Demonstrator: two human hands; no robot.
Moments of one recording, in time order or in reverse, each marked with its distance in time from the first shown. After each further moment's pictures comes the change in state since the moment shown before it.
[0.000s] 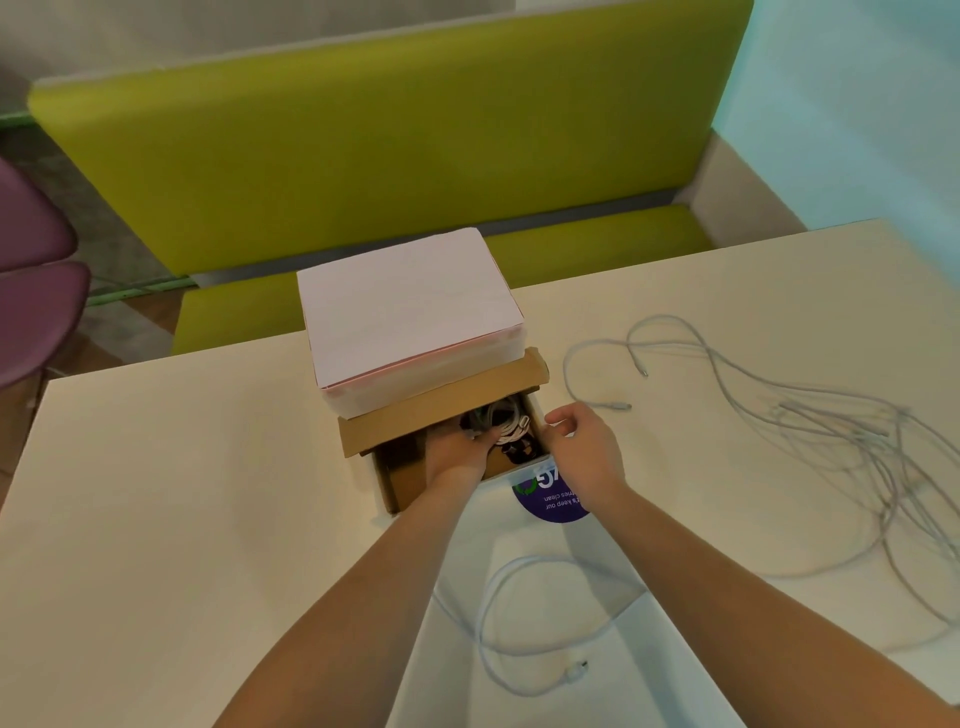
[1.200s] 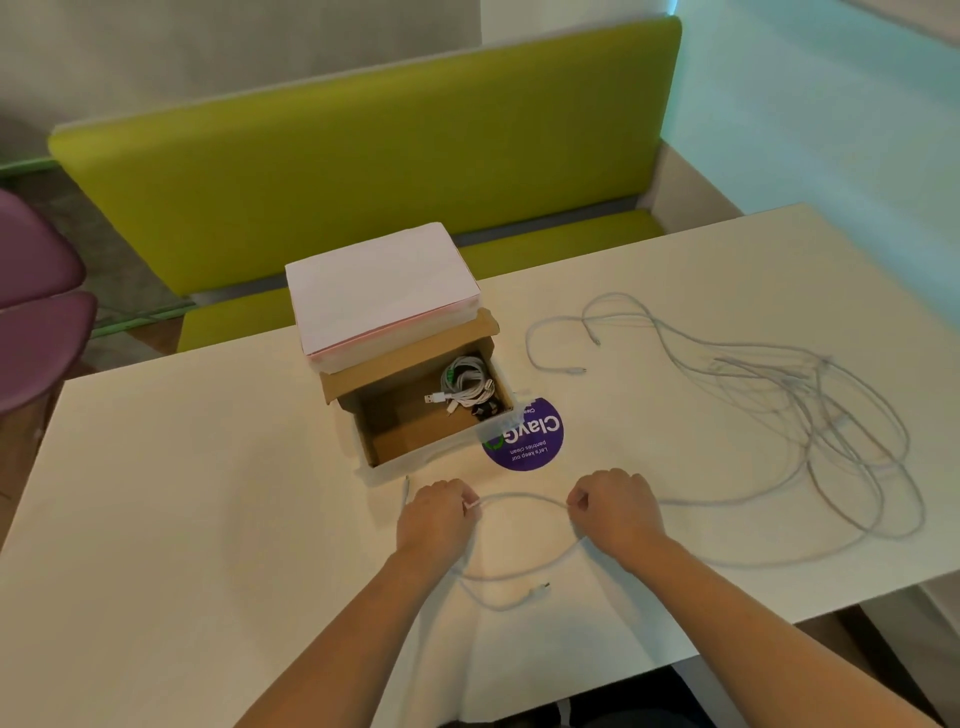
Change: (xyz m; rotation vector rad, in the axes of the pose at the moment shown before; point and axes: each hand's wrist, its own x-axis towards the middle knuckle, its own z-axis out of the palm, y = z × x) left_hand -0.098 -0.077 0.021 0.525 -0.141 0.244; right_hand -0.086 0.099 -0.052 -0.781 -0.098 -0.248
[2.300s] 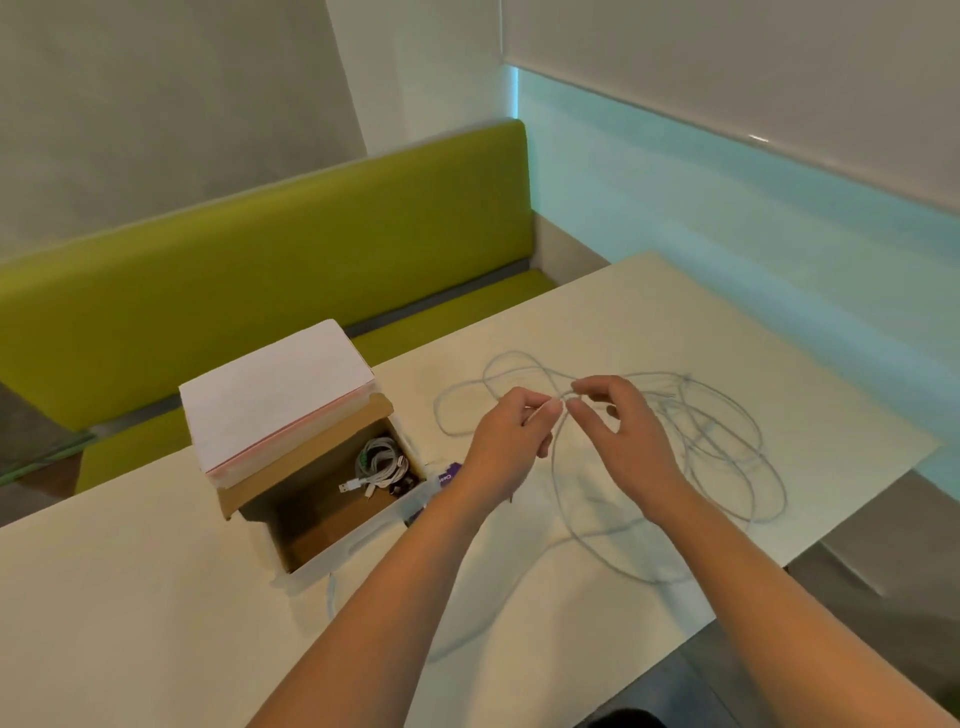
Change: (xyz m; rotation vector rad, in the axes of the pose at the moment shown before) left_hand -0.019 0.215 -0.085 -0.732 -0.085 0.465; right_hand -0.031 0.061 -0.140 0.928 0.641 -0.025
